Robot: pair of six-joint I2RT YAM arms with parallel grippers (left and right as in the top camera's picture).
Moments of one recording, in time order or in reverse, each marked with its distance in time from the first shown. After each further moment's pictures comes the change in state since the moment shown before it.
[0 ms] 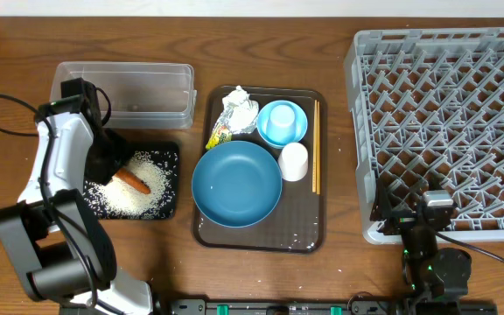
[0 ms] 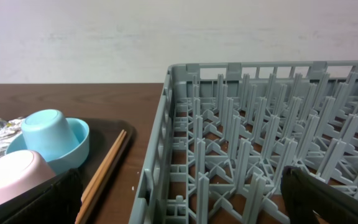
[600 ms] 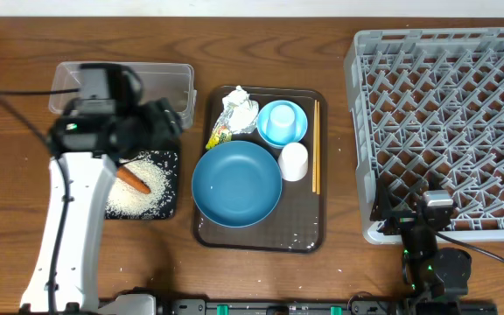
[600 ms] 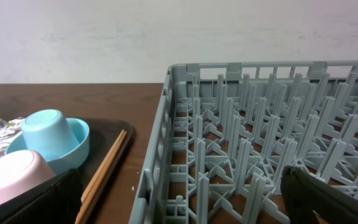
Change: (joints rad) left arm -0.284 -0.352 0.016 0.129 0.267 0.233; right arm 0.000 0.000 0.000 0.000 0.000 0.000
